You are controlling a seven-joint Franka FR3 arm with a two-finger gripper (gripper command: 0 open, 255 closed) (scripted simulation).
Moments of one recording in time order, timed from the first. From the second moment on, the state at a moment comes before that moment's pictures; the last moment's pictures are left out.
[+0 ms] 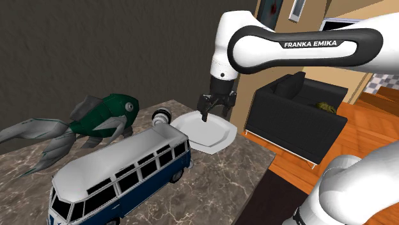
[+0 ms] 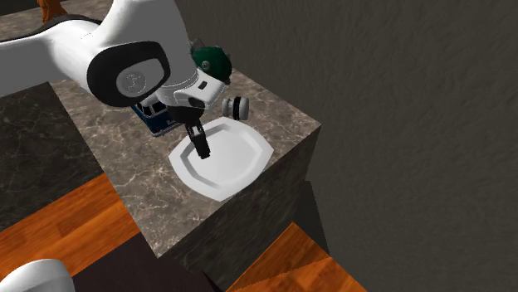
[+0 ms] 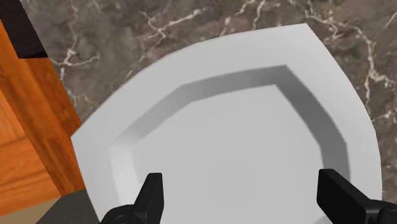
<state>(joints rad) -0.03 -0.42 0.29 -2.16 0.11 1.79 0.47</state>
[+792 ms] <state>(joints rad) -0.01 0.06 0.43 -1.70 -0.01 1.77 0.87</state>
